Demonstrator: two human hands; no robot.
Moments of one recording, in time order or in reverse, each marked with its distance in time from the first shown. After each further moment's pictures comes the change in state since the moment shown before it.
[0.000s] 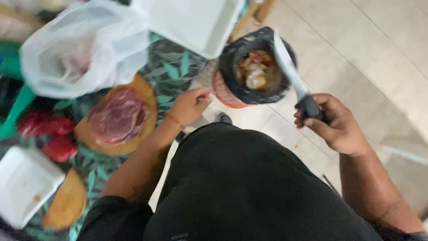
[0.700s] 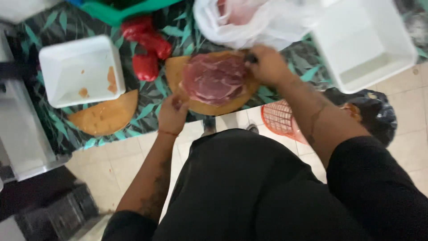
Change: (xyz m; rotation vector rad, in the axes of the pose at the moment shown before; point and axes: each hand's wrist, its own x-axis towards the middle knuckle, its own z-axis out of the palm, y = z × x) left_hand -0.276 -0.171 -0.041 -0.276 0.913 -0.859; right_hand 0.337 0.106 0.366 -1.124 -0.575 -0.457
